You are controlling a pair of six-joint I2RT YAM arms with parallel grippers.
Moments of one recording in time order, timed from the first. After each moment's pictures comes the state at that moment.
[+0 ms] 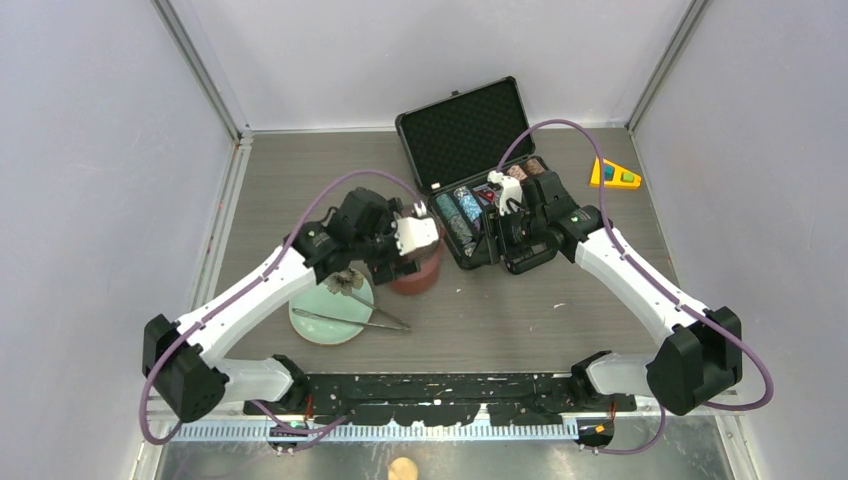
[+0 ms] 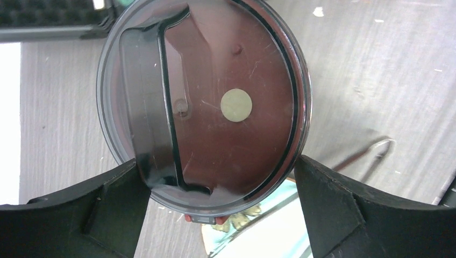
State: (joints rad) left arm -0.75 1.25 1.10 -0.66 0.09 0.63; right arm 0.43 1.29 1.06 -0.64 -0.46 0.18
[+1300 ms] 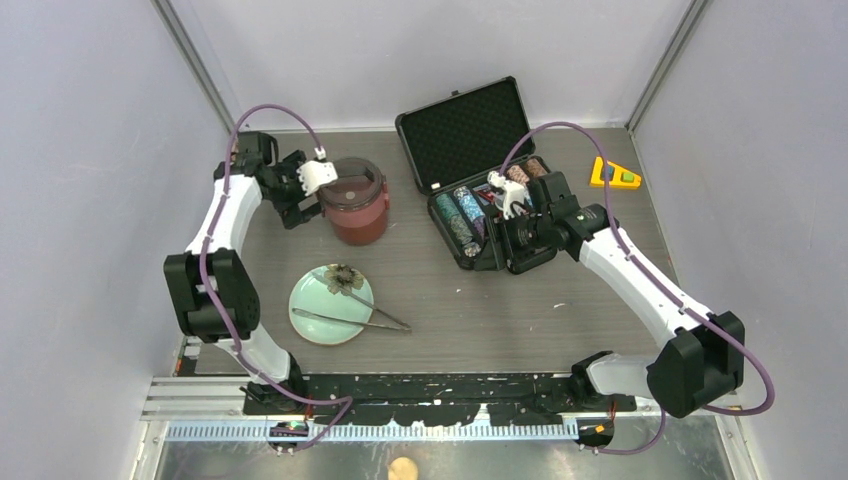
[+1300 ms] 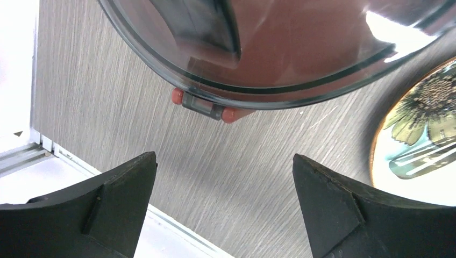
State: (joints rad) left arm 0.08 1.66 1.42 -0.81 0.42 1.24; right arm 0.40 1.27 1.07 -0.73 -0.55 0.11
